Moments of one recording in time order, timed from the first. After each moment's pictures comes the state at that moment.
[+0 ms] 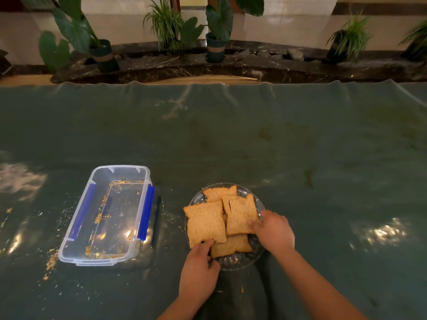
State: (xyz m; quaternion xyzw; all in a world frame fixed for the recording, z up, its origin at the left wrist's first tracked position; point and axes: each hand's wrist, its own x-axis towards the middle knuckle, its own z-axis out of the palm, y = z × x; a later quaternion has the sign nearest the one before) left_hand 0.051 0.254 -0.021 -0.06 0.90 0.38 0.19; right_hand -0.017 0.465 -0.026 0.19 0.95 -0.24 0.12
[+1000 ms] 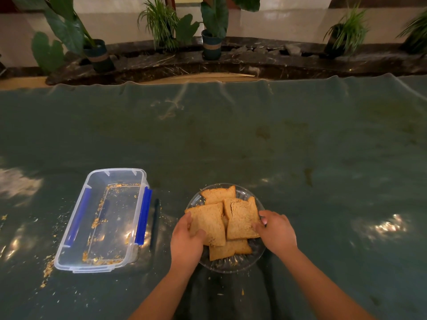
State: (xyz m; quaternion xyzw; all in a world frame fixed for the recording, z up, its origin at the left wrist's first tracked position) left_hand -0.008 0.242 -0.020 -0.21 0.83 0.51 0.12; right_hand -0.015 0.475 -0.024 0.16 0.94 -0.27 0.13
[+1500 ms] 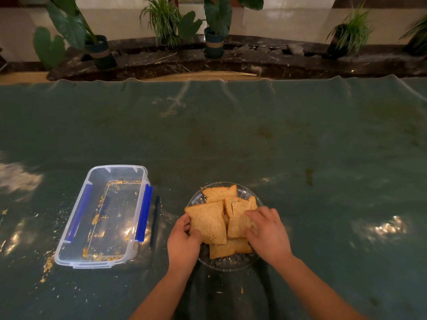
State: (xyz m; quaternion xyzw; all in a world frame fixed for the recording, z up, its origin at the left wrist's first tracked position) left_hand -0.004 0.237 -0.031 -0.23 0.81 0.53 0.08; right_hand -0.002 0.459 -0.019 0.02 0.97 -0.23 0.04
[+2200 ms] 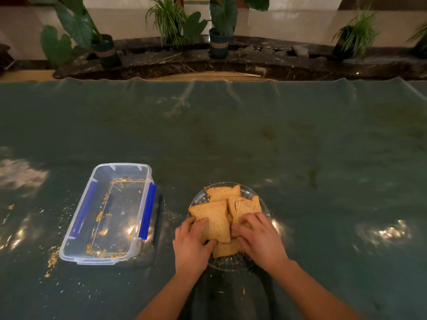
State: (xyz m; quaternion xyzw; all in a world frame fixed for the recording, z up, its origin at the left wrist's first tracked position) left_hand 0.007 0.240 -0.041 -0.08 0.94 0.33 0.08; right_hand 0.005 0.447 -0.028 -0.16 0.98 -0.13 0.00
